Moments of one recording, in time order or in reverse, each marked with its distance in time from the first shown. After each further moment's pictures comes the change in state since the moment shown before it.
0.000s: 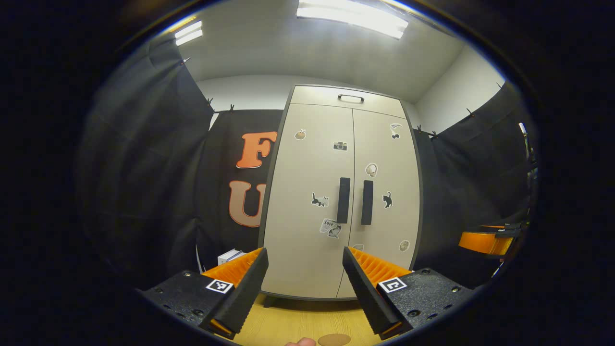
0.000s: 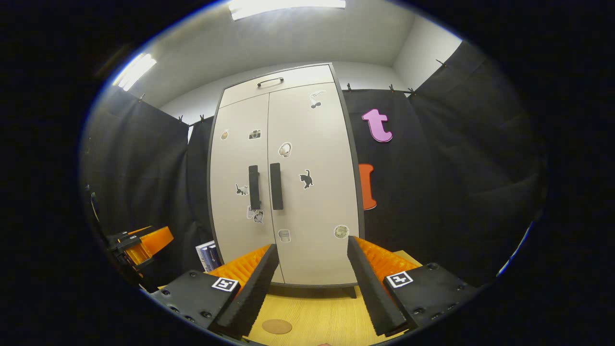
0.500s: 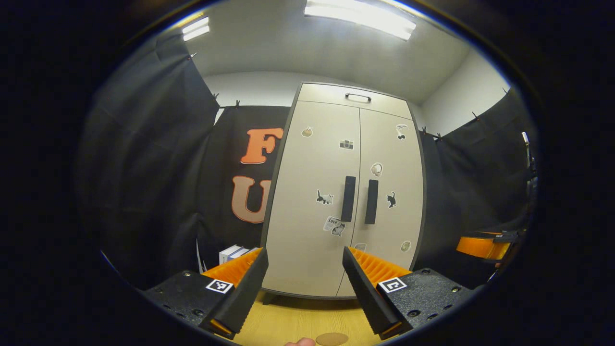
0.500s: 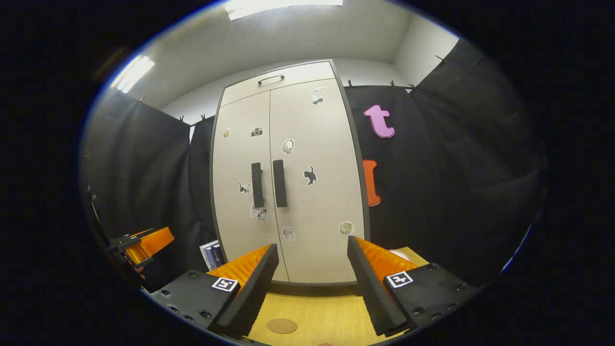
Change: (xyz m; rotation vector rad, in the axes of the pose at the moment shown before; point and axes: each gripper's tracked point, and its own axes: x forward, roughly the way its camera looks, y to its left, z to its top) left arm -0.004 0.011 -0.005 -0.026 0.020 0.027; right arm 0.003 0.009 -0.009 0.017 0.025 0.023
